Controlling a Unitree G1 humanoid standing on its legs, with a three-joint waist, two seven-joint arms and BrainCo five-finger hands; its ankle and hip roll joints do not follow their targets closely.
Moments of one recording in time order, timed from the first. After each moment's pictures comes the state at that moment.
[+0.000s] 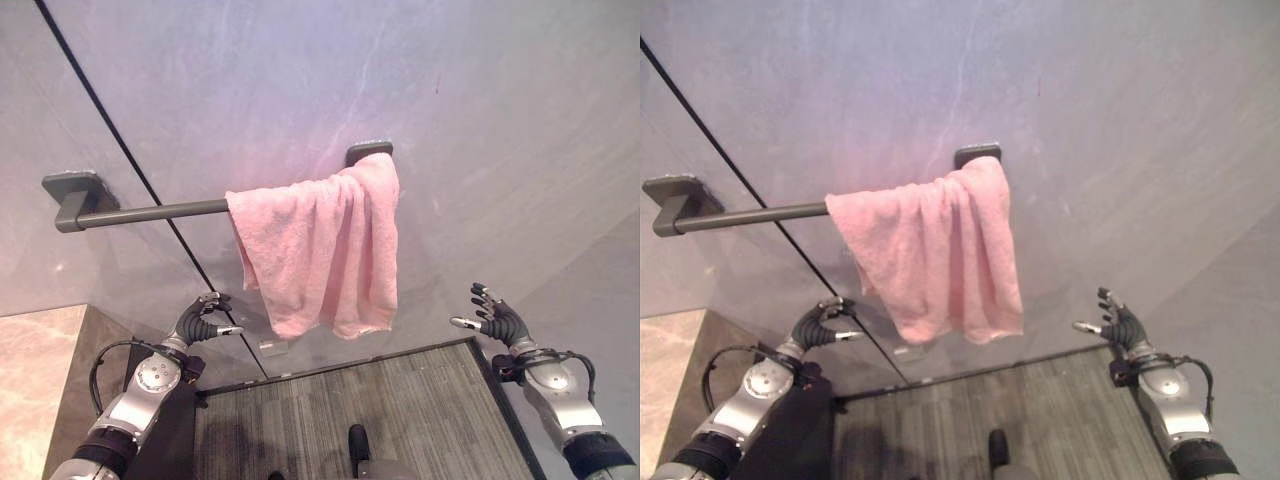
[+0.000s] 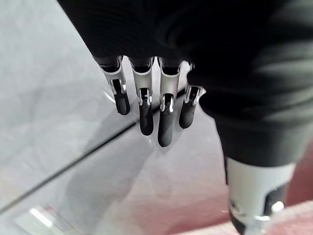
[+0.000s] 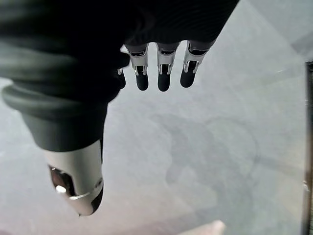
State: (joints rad) left arm -0.12 0.61 -0.29 0.43 -0.16 -0.17 0.06; right arm -0.13 -0.67 0.16 0.48 0.39 -0.15 0.05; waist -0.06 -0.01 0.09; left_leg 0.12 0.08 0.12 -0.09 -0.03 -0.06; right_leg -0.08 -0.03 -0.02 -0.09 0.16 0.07
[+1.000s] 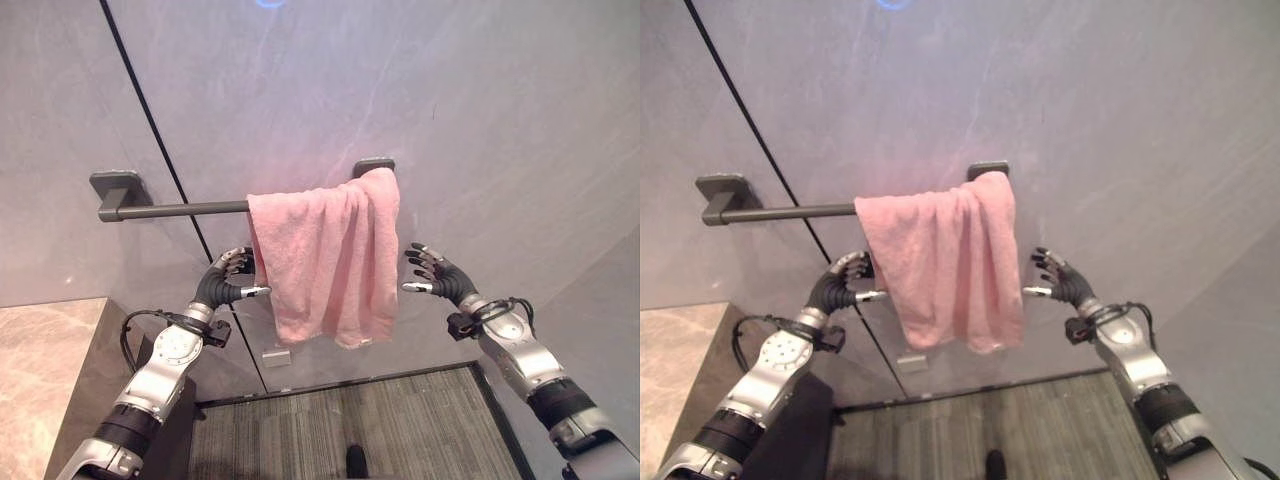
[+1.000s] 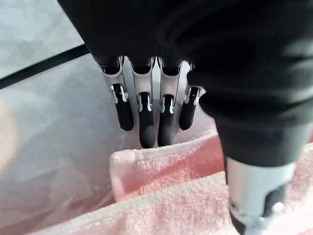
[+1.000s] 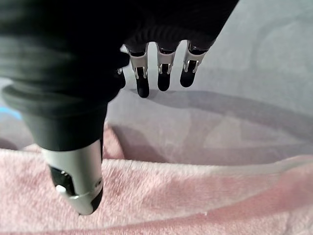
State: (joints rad) left arm -0.21 0.59 -0.30 0.25 -0.26 -0.23 0.06; right arm -0.37 -0.66 0.42 0.42 0.54 -0.14 0.15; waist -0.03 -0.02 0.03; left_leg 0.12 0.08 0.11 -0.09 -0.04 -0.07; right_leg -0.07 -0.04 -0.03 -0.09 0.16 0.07
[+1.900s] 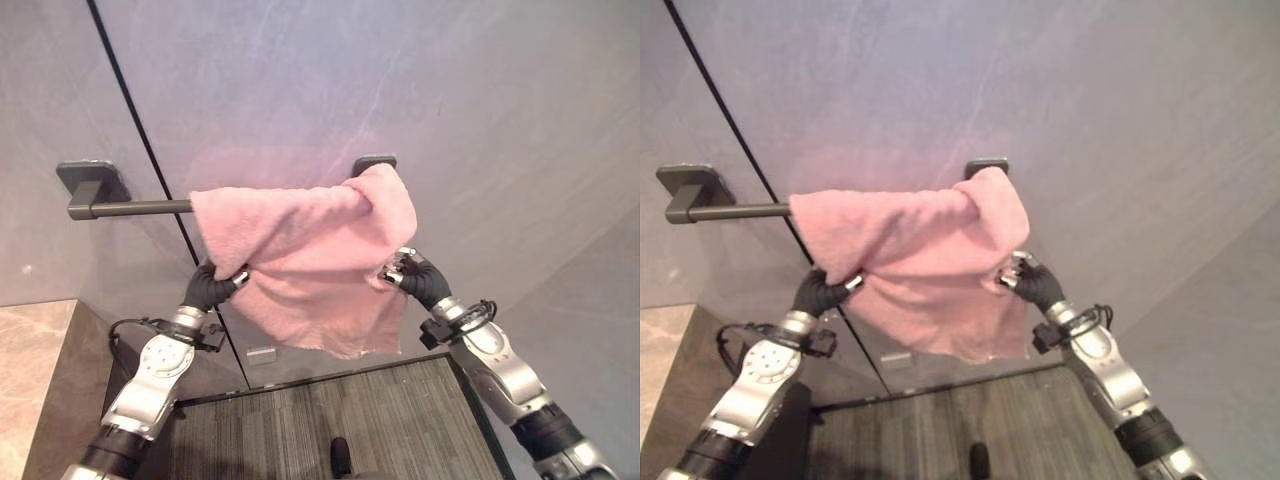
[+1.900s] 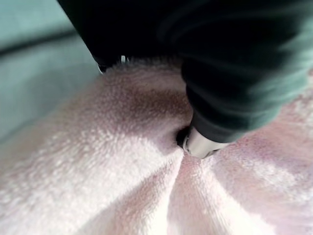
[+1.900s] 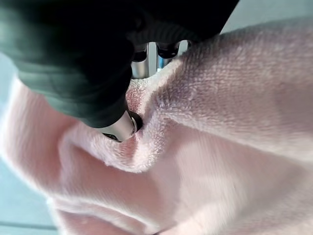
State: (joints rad) left arm -0.05 0.59 -0.14 0.01 -0.23 -0.23 0.07; right arm -0.18 -0.56 0.35 -0.04 0.60 -0.13 0.16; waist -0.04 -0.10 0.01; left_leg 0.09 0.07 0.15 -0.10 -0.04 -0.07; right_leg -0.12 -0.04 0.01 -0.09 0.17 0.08
